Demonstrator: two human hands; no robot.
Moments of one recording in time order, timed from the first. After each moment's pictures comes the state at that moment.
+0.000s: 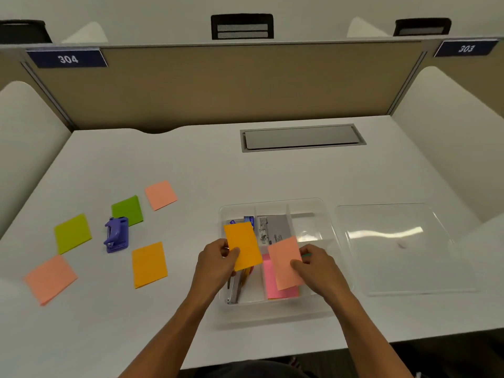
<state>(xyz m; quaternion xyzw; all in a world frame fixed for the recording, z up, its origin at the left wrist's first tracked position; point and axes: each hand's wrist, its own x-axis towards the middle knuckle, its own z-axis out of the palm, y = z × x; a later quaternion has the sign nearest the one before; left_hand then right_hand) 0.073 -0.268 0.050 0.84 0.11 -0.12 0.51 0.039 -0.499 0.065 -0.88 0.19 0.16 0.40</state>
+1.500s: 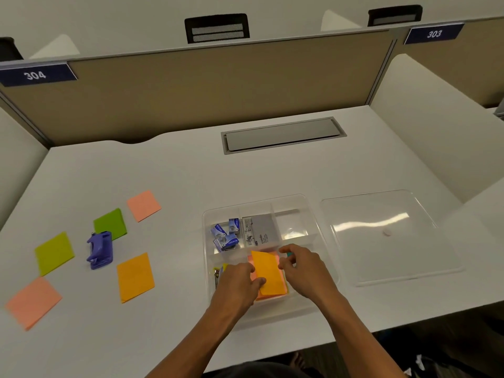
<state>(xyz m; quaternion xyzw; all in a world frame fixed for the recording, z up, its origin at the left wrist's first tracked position) 0.044 -0.333 0.033 0.94 -0.03 -0.20 0.28 0.028 -0.500 0.068 -0.91 0.16 0.13 0.37</state>
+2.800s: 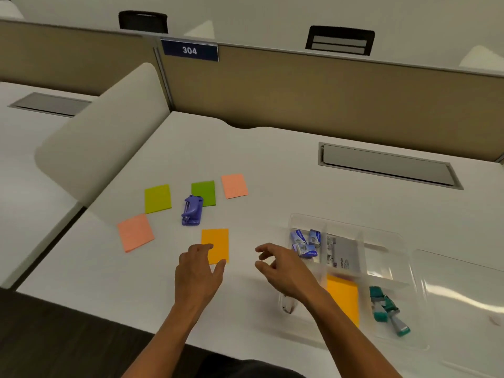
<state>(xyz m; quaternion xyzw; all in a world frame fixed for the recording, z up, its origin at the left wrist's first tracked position) 0.024 -0.121 0.026 0.94 0.23 0.04 0.24 0.083 -0.326 0.060 -0.90 -0.15 0.21 0.36</state>
